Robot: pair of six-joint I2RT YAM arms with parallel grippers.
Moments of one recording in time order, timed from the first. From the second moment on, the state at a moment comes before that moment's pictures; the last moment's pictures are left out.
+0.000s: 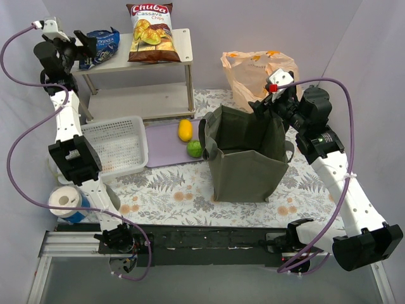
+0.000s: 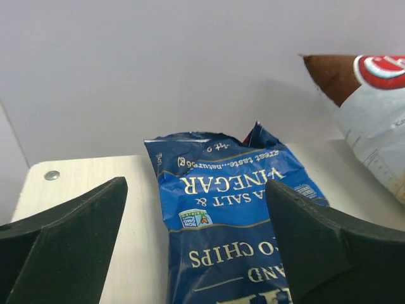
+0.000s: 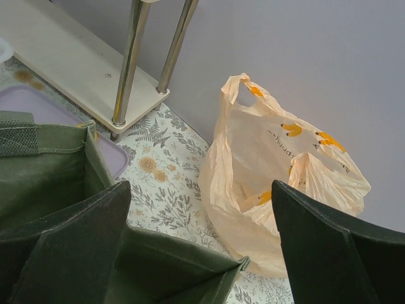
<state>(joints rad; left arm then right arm) 0.35 2.11 2.18 0.16 0.50 -0.24 0.32 1.14 1.24 -0.15 -0.32 -0.40</state>
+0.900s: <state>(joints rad) -0.55 1.88 2.13 -0.16 0.80 0.33 0.33 0.84 1.02 -0.34 -0.45 -0.42</state>
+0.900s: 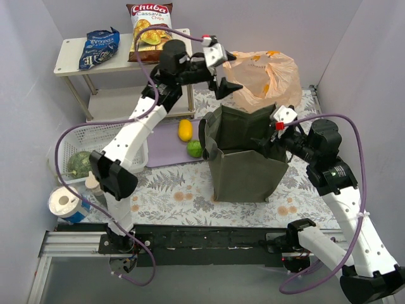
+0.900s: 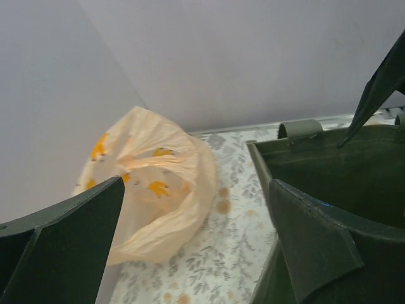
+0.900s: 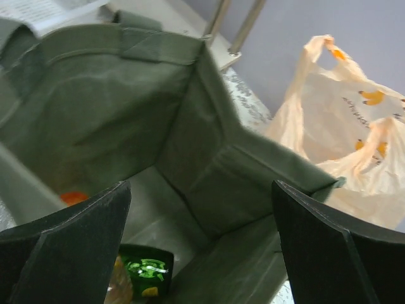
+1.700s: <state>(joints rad) -0.75 2.11 2.26 -0.66 0.70 0.58 0.35 0.66 0.89 -0.63 -0.56 -0.61</state>
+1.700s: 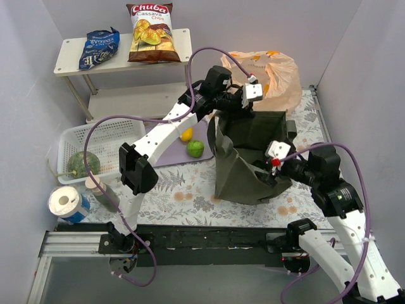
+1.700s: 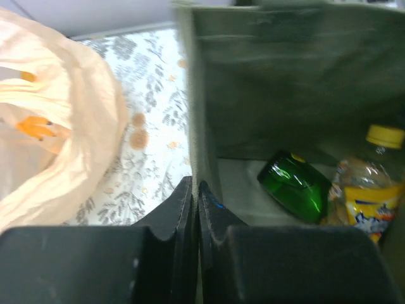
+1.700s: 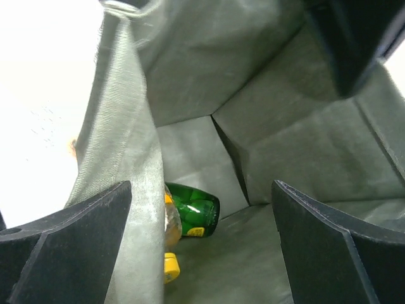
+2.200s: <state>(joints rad) -0.94 1.84 1.87 -0.15 0.56 0.51 0.35 0.38 0.71 -0.69 -0.34 -0.84</state>
